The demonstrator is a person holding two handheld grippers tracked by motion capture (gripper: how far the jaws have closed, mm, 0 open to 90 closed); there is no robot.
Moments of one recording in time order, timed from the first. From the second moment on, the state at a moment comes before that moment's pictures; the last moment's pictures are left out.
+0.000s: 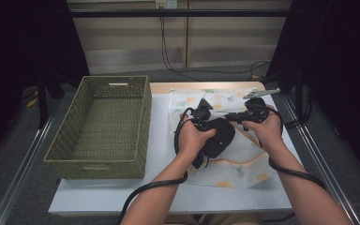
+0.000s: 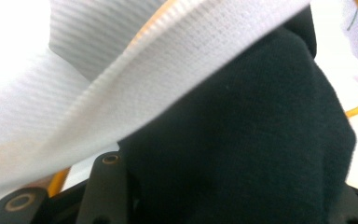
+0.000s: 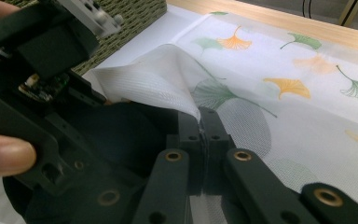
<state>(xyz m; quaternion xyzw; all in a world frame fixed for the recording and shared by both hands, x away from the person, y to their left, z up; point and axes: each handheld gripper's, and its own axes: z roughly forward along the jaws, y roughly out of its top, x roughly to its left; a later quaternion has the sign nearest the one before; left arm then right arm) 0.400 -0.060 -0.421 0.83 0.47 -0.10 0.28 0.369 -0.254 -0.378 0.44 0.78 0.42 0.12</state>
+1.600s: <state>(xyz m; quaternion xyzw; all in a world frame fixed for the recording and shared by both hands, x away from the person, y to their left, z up) 0.382 -0.045 -0.417 0.90 0.36 -0.03 0.25 0.370 -0.249 -0.384 0.44 0.79 0.42 0.11</state>
